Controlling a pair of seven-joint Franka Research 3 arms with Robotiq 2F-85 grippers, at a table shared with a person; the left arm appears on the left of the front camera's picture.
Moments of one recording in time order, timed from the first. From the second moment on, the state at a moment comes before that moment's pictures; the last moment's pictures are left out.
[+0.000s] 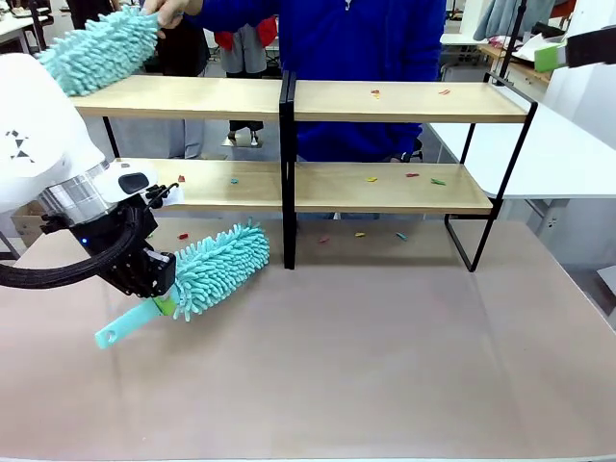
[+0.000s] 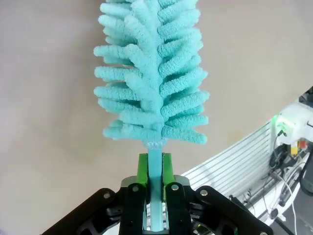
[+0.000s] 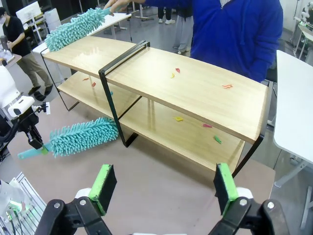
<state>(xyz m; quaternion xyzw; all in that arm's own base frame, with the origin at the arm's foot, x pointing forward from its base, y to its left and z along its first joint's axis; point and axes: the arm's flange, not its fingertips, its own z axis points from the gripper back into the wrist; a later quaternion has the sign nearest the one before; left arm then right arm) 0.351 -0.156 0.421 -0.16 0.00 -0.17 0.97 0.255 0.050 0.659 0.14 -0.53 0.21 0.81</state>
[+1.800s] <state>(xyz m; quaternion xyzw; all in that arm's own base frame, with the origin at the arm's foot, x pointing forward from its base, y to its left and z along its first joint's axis) 0.396 -0.214 0.351 -0.08 -0.10 -0.03 0.99 0.255 0.050 0.659 0.14 -0.53 0.21 0.81</state>
